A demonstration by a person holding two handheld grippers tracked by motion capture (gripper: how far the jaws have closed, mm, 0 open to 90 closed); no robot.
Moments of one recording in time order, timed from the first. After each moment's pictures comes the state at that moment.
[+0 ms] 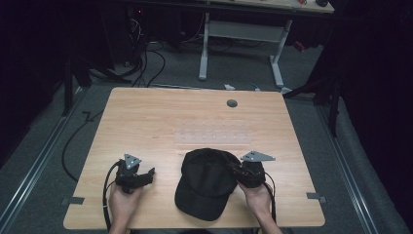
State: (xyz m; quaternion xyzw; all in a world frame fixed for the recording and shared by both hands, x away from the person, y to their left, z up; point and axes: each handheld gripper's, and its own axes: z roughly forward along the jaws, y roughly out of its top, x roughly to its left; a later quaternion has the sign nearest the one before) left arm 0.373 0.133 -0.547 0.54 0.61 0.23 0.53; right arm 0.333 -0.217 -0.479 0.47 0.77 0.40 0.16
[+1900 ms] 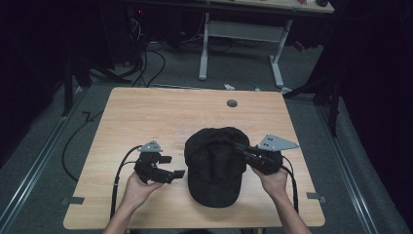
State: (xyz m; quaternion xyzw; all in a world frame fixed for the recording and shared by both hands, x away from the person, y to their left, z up) left arm 0.360 0.073 -0.457 0.62 0.51 -0.07 0.60; right arm 0.342 -0.246 -0.408 0.31 0.78 0.50 0.20
